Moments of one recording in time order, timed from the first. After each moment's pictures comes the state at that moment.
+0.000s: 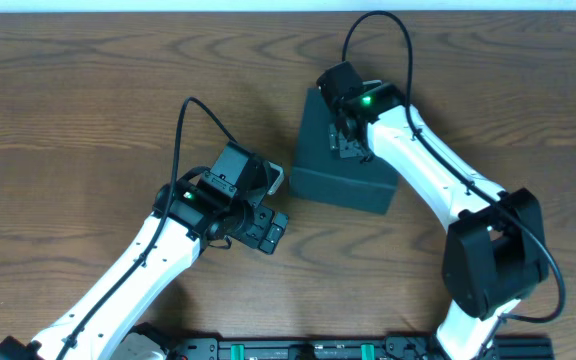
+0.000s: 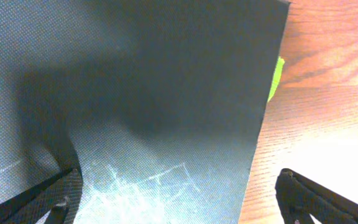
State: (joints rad) left arm -0.57 1.32 0.98 -0.88 0.20 -0.09; right arm 0.47 1.91 1.51 -1.02 0.41 0.42
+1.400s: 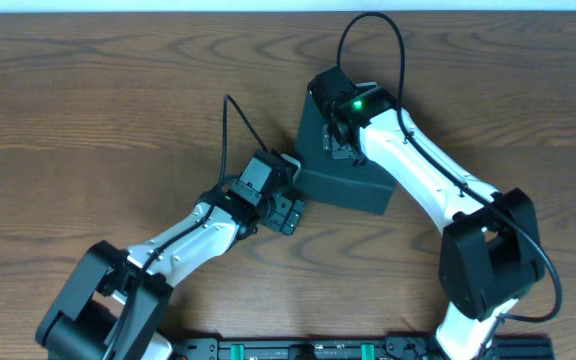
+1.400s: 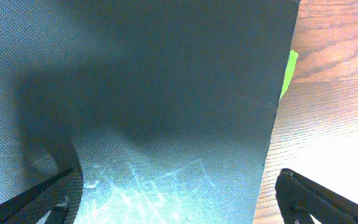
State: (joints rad) left arm -0.61 1.63 0.77 -0.17 0.08 -0.10; right arm 0.50 1.91 1.51 -1.01 0.41 0.49
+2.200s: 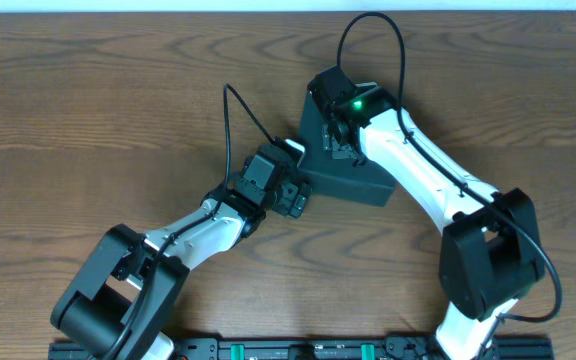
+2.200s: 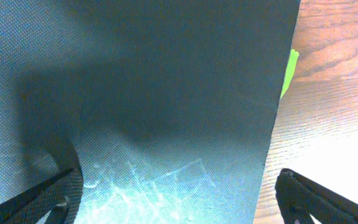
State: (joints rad) left arm -0.61 1.70 0.77 0.06 0.00 -0.10; right arm 0.50 1.91 1.51 -1.01 0.41 0.49
